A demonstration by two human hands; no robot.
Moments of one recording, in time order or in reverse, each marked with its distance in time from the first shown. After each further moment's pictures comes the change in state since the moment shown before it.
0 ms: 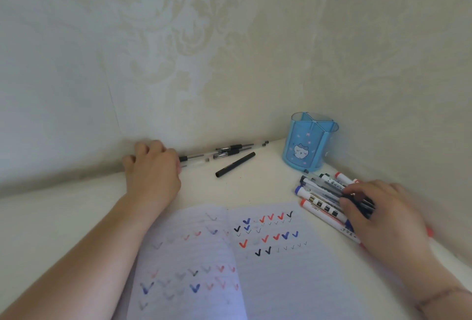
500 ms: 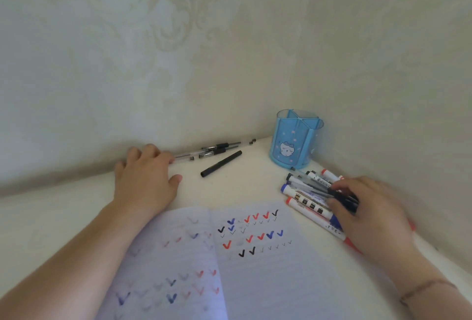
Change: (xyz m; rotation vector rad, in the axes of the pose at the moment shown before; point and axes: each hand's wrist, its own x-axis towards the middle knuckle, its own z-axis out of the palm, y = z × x) left_hand -0.009 0.013 0.000 -0.046 -0.054 0.045; right_hand 0.004 0.006 -0.001 -0.016 -0.066 0.007
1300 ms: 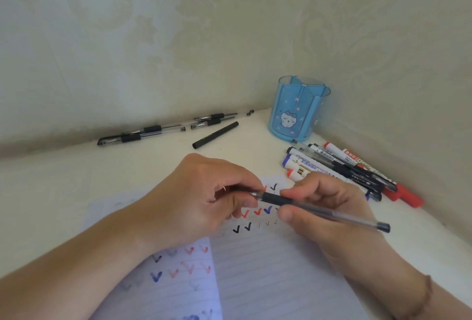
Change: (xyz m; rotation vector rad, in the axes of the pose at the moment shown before) left_hand -0.063 0.062 -0.022 -0.939 -0.136 0.798; right_hand -0.039 -0.075 0.000 1.423 -0.386 -0.015
